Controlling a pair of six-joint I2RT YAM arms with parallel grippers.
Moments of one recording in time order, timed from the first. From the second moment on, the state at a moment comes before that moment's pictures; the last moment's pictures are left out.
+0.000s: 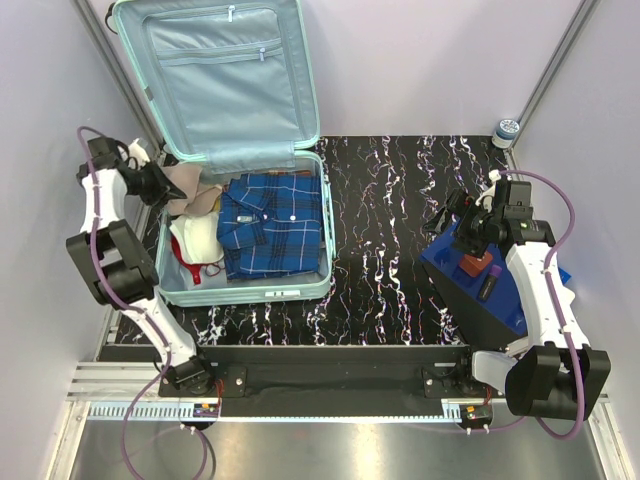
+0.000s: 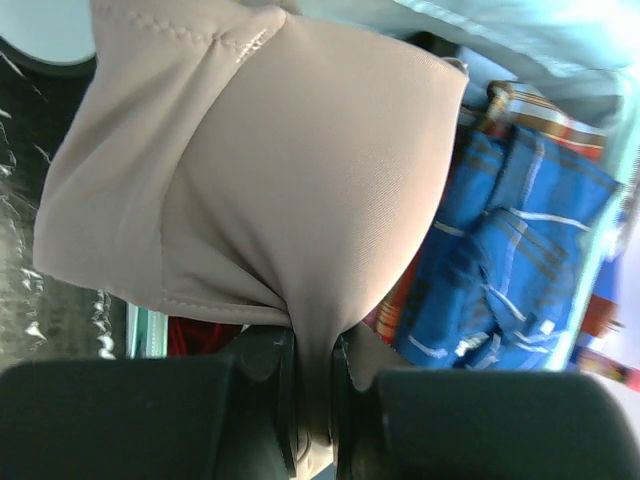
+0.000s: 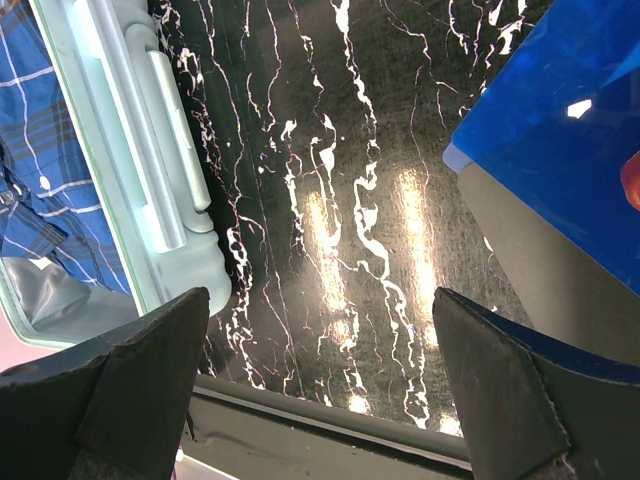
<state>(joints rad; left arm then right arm) 0.44 1.89 1.67 -0.85 0.66 -0.14 -0.08 1.17 1.03 -0.72 -0.41 0.46</state>
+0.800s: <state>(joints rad) 0.27 2.04 1.75 -0.86 0.43 -0.15 -0.08 1.17 1.02 -0.72 -0.41 0.45</state>
